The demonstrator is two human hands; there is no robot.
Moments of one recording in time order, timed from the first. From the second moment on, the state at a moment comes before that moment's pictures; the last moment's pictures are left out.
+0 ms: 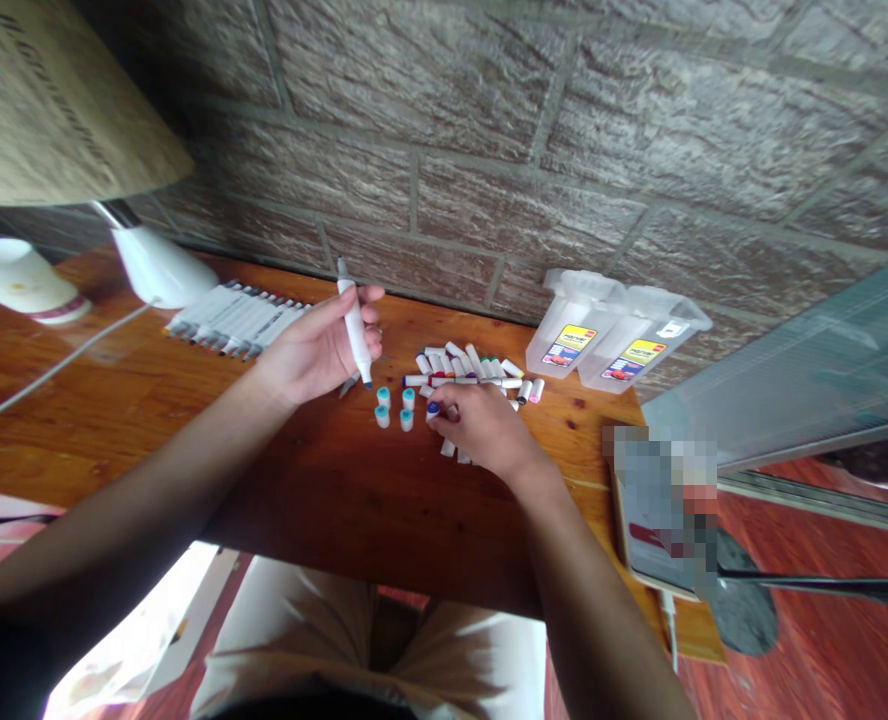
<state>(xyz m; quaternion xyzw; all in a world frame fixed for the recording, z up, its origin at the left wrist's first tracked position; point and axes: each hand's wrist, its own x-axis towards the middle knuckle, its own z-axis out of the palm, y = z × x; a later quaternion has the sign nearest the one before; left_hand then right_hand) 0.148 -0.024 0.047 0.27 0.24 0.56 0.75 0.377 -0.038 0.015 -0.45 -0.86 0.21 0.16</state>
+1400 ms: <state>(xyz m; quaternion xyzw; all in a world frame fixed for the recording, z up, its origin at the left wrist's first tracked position) 0.153 -0.026 0.033 0.37 0.23 0.55 0.72 0.369 -0.038 0.008 -0.53 -0.81 0.16 0.19</state>
